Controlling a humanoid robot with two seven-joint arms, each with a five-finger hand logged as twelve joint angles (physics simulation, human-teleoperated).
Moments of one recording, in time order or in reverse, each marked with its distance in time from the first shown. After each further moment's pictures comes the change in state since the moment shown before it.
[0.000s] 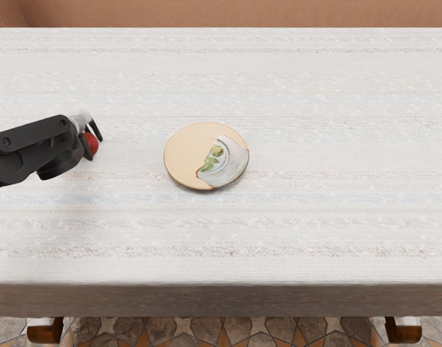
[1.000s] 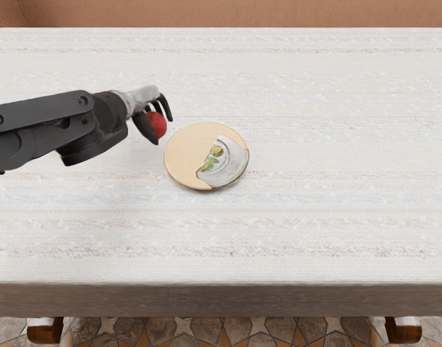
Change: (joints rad) left arm -0.168 0.047 -0.049 -0.414 -0.069 0.014 -0.001; right arm 0.000 0.000 0.000 0.000 0.000 0.000 0.000
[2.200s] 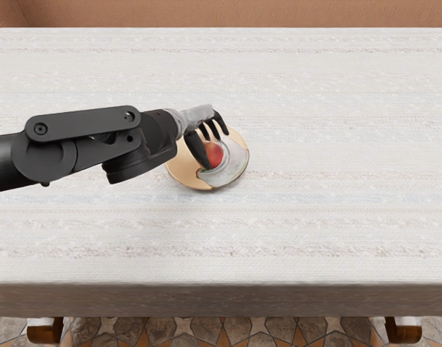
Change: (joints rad) left arm -0.010 -0.134 -0.002 -0.053 -0.081 0.045 0.000; right arm 0.000 0.000 0.000 0.000 0.000 0.000 0.000
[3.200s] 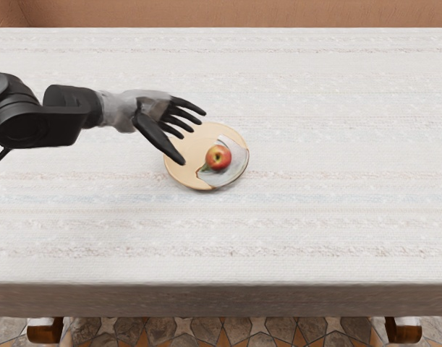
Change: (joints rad) left arm 0.372 0.224 -0.705 0.044 -0.272 -0.558 0.000; right arm 0.000 0.000 0.000 0.000 0.000 0.000 0.000
